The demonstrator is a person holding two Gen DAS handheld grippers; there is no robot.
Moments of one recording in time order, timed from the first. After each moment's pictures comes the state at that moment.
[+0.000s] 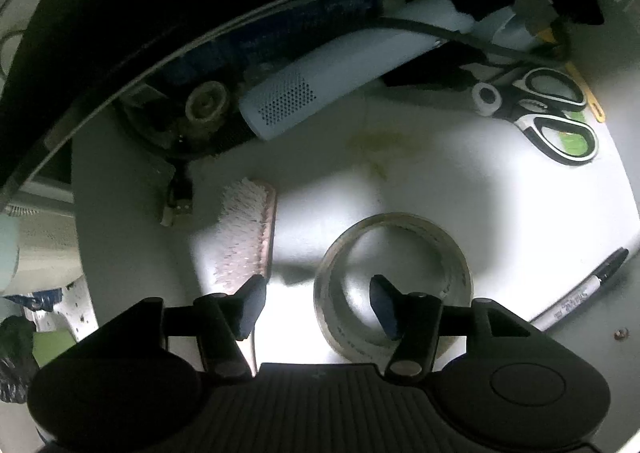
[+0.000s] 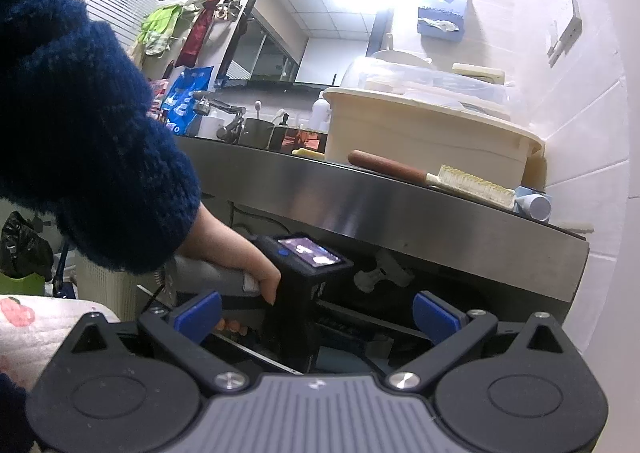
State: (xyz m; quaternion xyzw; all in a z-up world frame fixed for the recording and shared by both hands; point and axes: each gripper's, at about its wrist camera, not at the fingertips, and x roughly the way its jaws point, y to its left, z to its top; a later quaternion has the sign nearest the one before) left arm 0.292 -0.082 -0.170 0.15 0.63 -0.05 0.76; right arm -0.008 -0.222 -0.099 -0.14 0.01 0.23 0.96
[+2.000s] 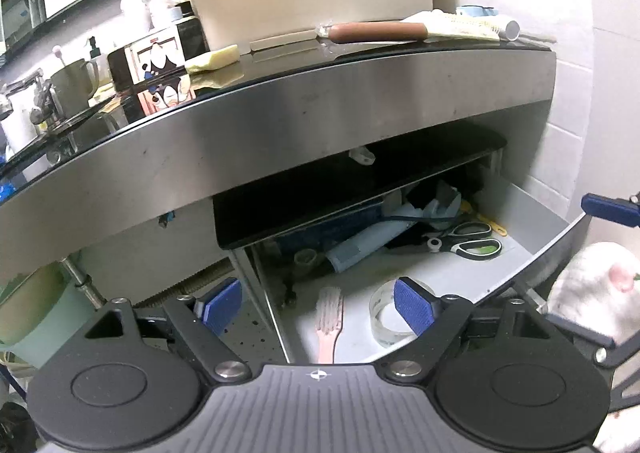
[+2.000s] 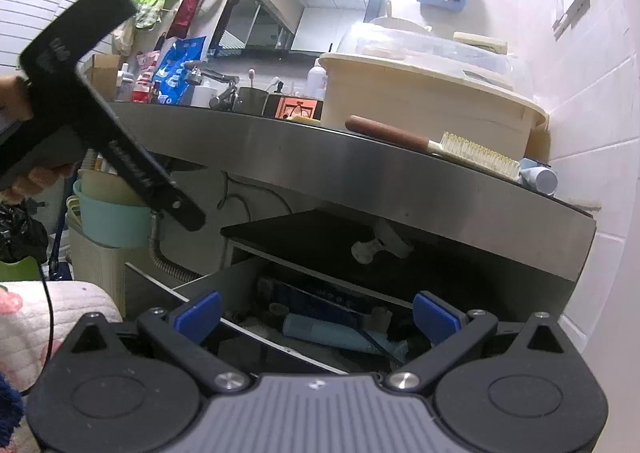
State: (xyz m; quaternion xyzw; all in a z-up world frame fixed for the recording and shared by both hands) left arm 0.073 0.013 -0.038 0.12 0.28 -0.09 0.95; right arm 0.009 -0.215 -0.102 -0.15 0.06 0.22 0.96
